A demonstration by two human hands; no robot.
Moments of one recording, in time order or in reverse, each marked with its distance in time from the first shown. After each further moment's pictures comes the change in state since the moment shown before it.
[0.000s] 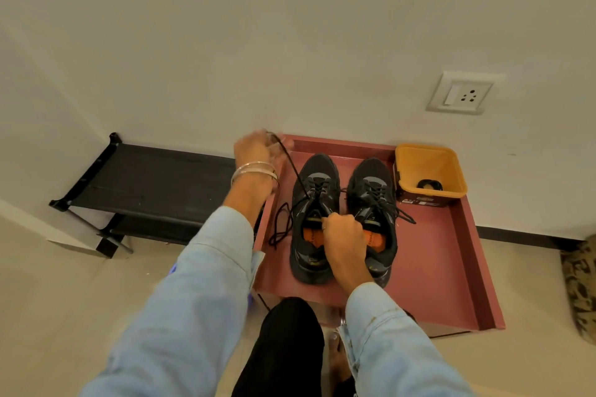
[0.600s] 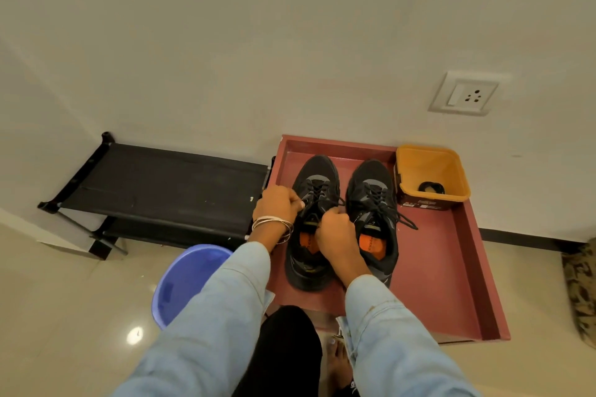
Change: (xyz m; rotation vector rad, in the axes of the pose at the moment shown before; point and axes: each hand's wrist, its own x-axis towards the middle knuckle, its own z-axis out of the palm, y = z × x) left_hand 0.011 -0.089 -0.024 1.375 -0.254 0.256; right_hand 0.029 -0.003 0.013 0.130 -0.149 0.088
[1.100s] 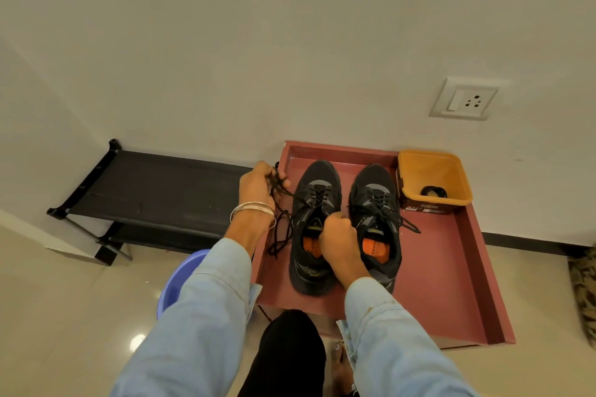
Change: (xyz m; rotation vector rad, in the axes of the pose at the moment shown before) left_hand -0.001 0.011 -0.047 -1.483 0.149 -0.281; right_hand -0.002 -0.005 0.001 -0.019 0.014 0.024
